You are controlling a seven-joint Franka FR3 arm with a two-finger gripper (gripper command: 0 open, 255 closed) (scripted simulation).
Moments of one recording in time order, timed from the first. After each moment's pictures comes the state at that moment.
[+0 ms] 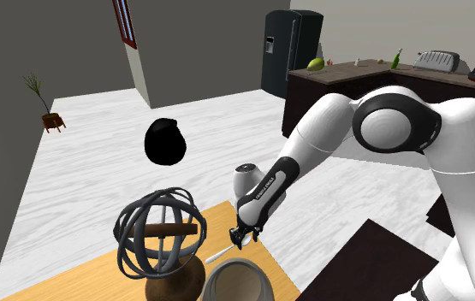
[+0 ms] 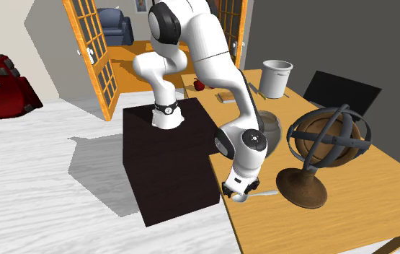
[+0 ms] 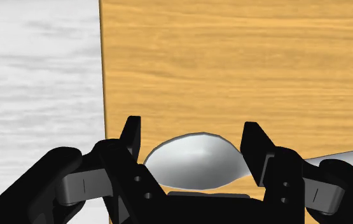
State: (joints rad) arm 0.17 0.67 0.14 -2.08 0.03 2.62 0.42
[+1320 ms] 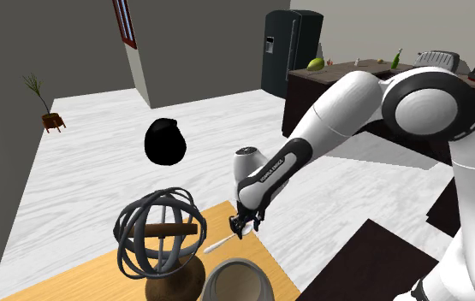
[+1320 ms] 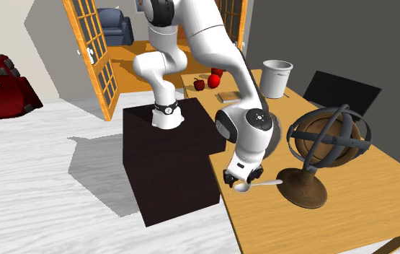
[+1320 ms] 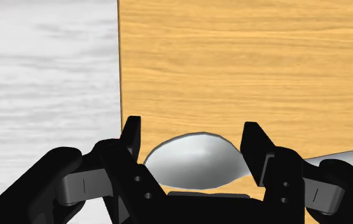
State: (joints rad) arm 0.15 0.51 0.15 -2.13 0.04 2.51 0.42
